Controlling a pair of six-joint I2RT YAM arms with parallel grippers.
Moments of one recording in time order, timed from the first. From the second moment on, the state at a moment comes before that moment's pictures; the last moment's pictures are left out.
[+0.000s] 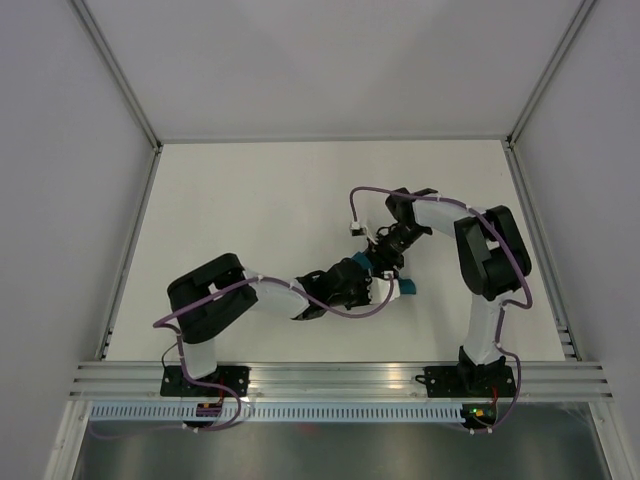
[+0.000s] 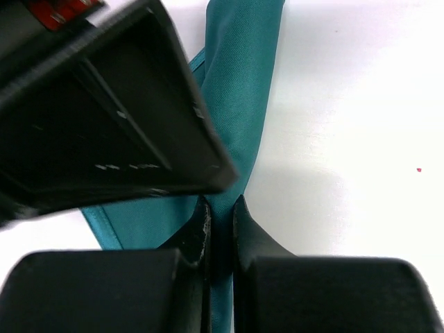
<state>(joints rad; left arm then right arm) -1.09 1.85 0.83 0.41 0.02 0.51 0.35 1.99 1.28 -0.99 -0.77 -0.91</state>
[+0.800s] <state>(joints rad) -0.80 2.05 1.18 0.07 0.69 0.12 0.21 1.37 0.86 -0.46 -0.64 -0.72</state>
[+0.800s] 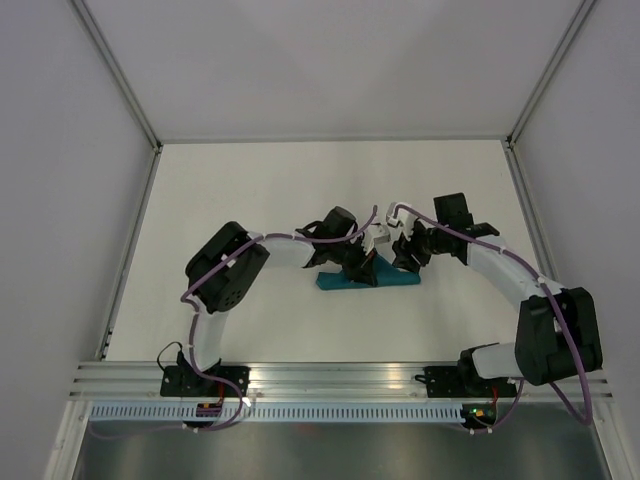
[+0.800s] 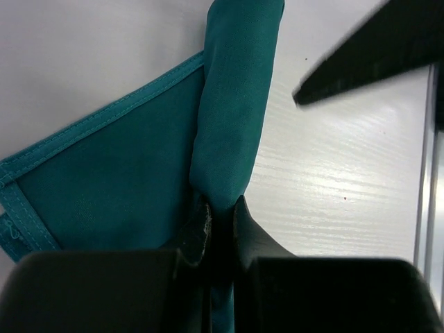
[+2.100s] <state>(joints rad) -0.72 2.20 1.40 -0.20 0.95 -0.01 0.56 1.39 0.56 -0.10 -0.32 -0.84</state>
